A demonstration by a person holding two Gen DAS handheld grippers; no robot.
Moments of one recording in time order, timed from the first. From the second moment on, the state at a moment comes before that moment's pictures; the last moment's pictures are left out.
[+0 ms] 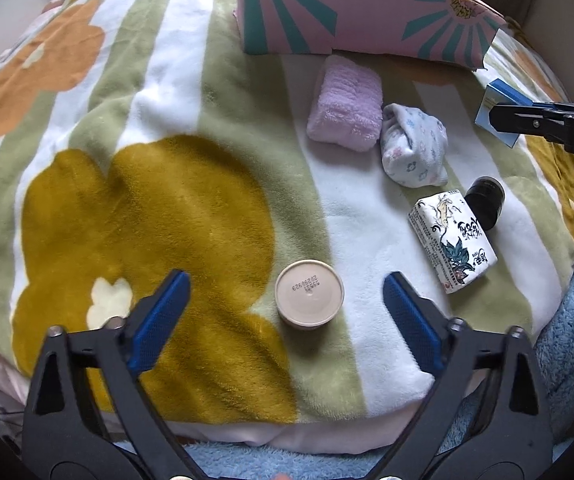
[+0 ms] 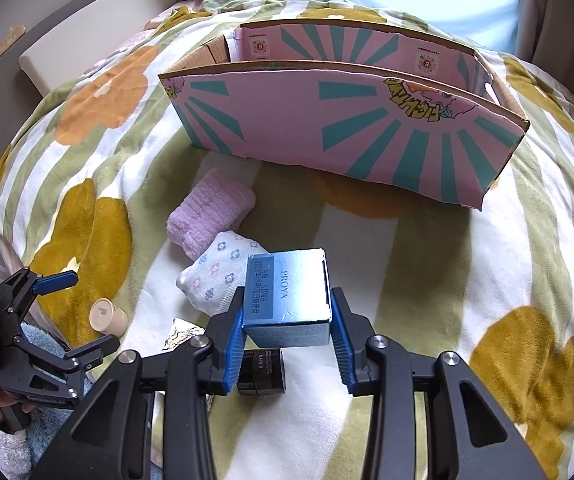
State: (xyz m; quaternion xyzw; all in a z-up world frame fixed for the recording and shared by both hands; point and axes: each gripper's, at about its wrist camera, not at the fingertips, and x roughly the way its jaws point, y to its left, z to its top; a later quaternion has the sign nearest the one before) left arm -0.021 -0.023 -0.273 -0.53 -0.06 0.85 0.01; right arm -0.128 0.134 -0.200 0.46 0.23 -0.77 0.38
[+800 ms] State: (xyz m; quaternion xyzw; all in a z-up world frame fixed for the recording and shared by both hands) left arm -0.022 -0.024 -0.220 -0.49 -0.08 0.87 0.05; right arm -0.127 0.134 -0.175 0.44 0.24 -0.77 0.39
